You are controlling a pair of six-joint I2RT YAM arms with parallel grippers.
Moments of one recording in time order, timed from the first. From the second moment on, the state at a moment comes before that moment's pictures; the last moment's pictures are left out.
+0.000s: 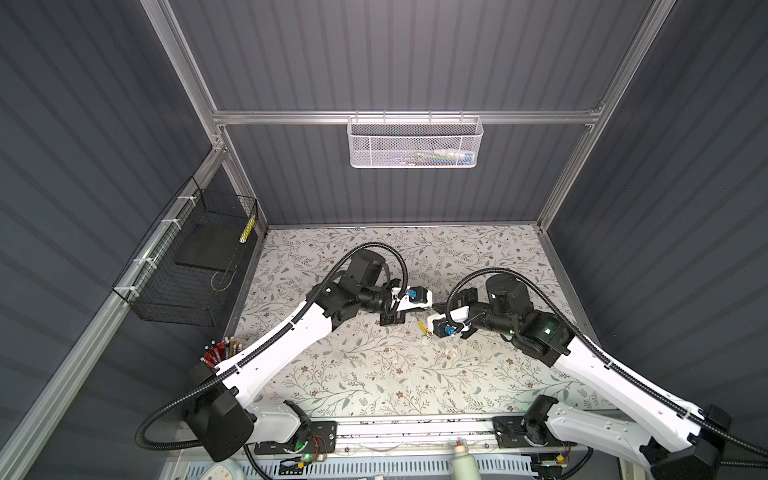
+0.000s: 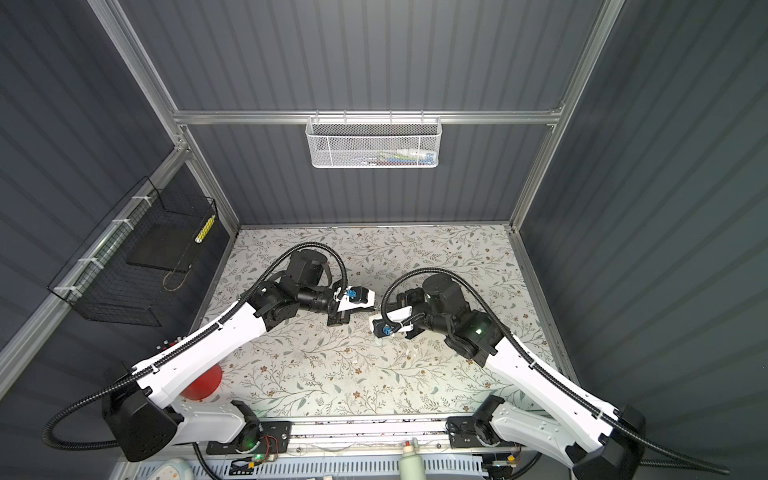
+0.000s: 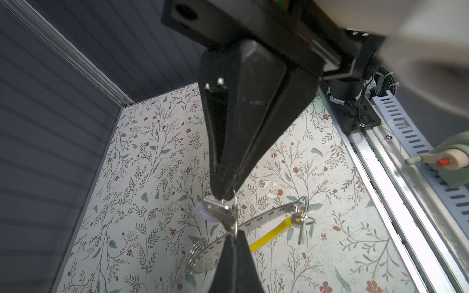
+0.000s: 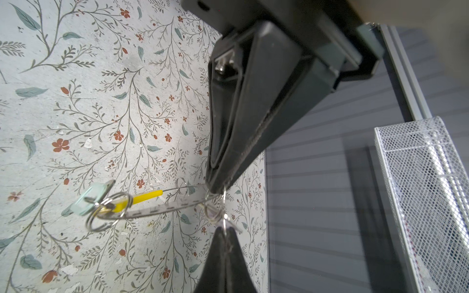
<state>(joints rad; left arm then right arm) -0.72 1.34 1.20 -0.53 0.65 0.83 0.73 1.00 0.92 -0.40 -0.24 -1.16</state>
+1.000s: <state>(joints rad) -0.72 1.33 1.18 -0.48 0.64 0.79 0.72 0.96 0.82 -0.28 -0.20 -1.05</state>
